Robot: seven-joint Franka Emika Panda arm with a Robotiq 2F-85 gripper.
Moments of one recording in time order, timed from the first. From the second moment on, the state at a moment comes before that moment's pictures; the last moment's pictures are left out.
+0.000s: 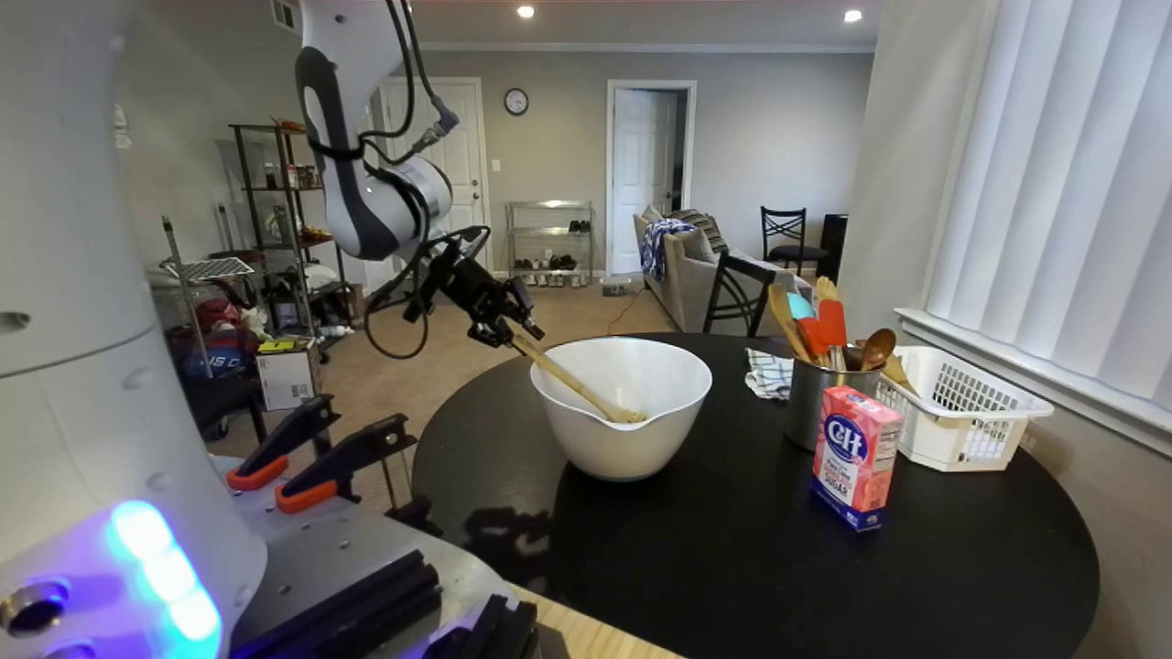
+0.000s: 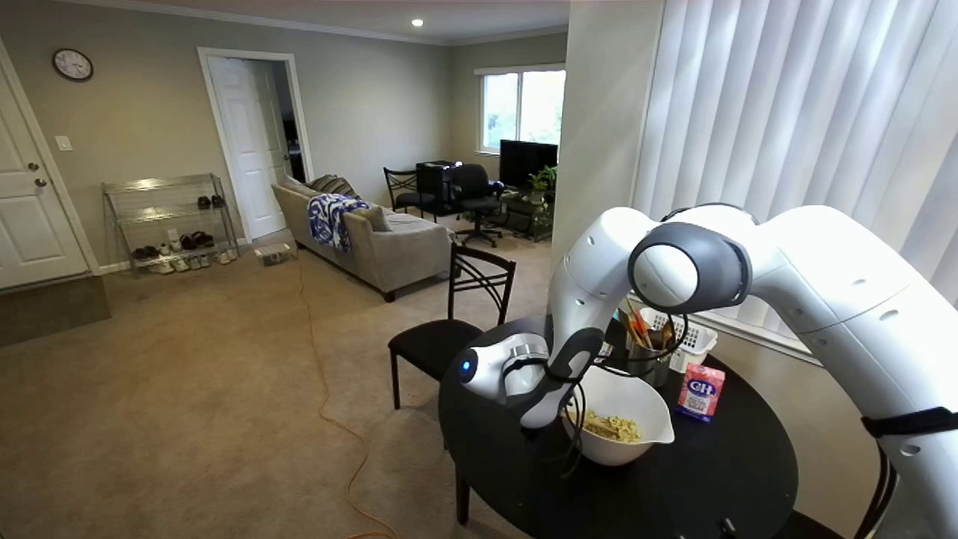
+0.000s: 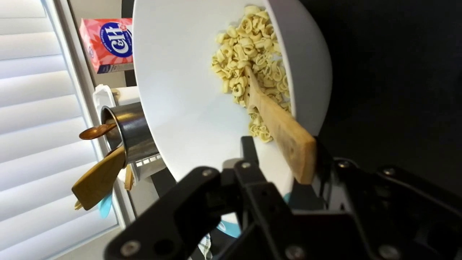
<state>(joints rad) 0.49 0.88 0.01 -1.74 -0.99 2.05 1.10</state>
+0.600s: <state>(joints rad) 0.48 0.87 0.02 -1.76 -0.99 2.05 1.14</state>
